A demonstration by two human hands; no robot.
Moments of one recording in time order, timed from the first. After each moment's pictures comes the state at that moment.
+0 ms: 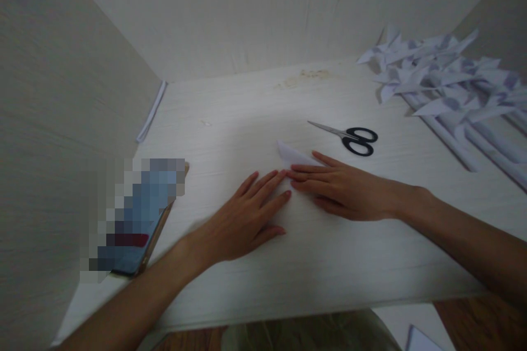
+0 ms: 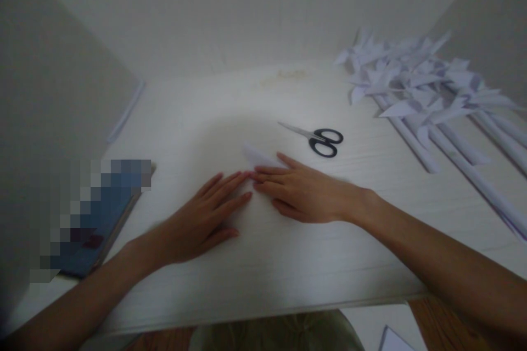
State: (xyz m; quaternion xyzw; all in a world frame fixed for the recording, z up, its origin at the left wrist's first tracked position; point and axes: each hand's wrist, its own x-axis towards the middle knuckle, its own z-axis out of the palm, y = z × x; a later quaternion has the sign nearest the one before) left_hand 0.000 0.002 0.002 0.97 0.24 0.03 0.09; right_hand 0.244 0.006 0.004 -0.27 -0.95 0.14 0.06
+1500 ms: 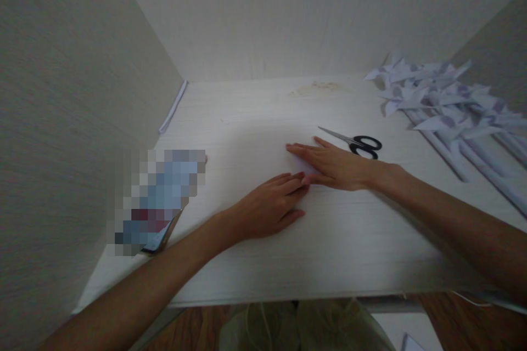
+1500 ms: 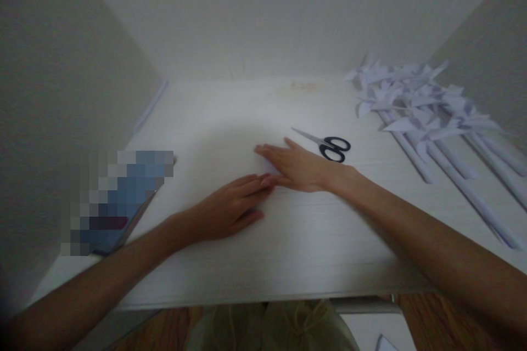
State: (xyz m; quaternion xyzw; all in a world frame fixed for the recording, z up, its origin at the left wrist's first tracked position) left_hand 0.019 0.007 -0.003 0.97 0.19 0.11 0.13; right_hand 0.225 0.045 0.002 -0.33 -0.94 0.10 0.05
